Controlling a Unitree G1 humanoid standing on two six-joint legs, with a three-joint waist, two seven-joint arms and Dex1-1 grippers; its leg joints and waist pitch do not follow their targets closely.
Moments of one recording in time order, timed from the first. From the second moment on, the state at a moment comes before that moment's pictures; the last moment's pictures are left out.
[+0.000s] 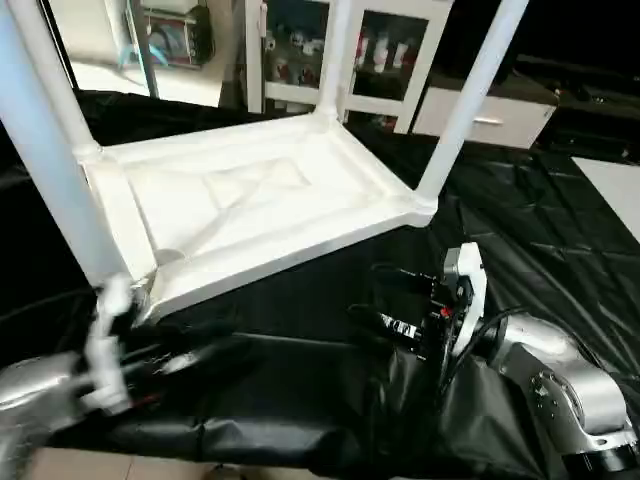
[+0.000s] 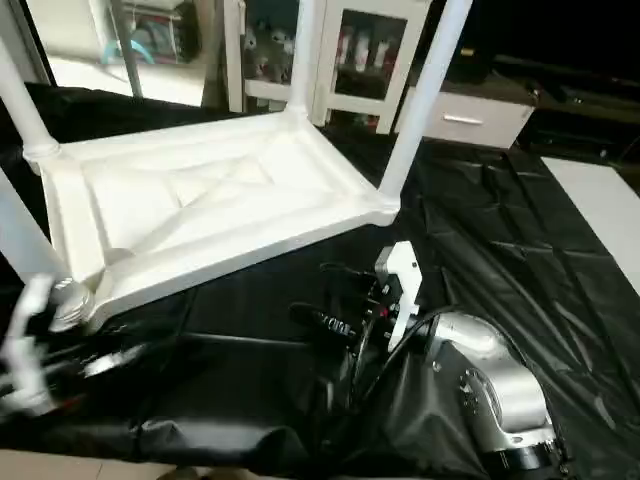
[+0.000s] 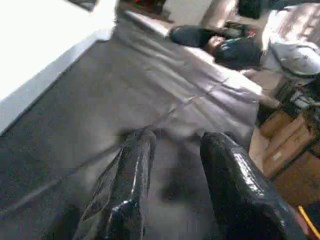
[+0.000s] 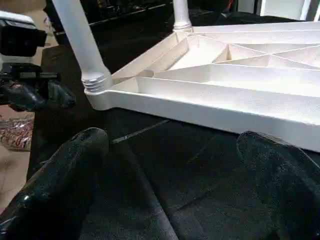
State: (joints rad) left arm 0.16 0.67 0.26 -0.17 -0.65 0.53 -1.21; right arm -0.16 -0.37 0.09 -0.06 0.50 0.39 0.93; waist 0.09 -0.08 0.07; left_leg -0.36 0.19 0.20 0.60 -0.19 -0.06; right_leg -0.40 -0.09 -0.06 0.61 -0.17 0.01
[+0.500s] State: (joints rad) left arm 0.19 0.83 0.47 0.14 -0.63 0.44 -1.27; right arm -0.16 -0.38 0.09 -0.06 0.50 0.39 0.93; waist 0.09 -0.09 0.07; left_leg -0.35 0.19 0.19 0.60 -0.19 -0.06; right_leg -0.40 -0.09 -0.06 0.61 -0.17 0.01
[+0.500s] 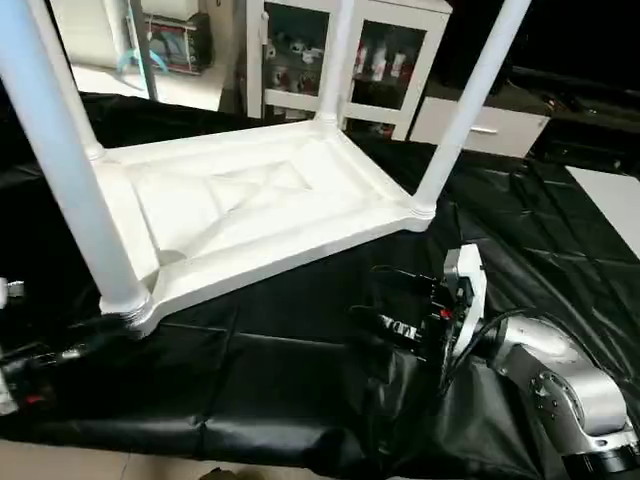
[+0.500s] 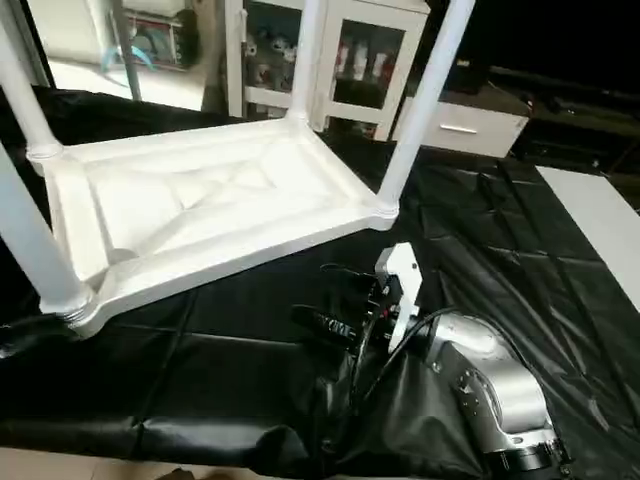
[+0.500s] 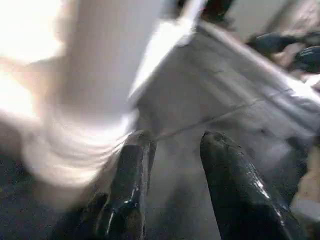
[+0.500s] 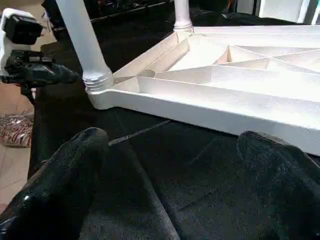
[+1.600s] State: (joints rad) left arm -0.01 0.66 0.22 0.01 -0.40 0.29 -0.92; right arm -0.12 -0.40 0.11 -0.05 0.46 0.38 0.95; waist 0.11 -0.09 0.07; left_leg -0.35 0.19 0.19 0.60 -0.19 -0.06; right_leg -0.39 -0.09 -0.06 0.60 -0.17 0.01
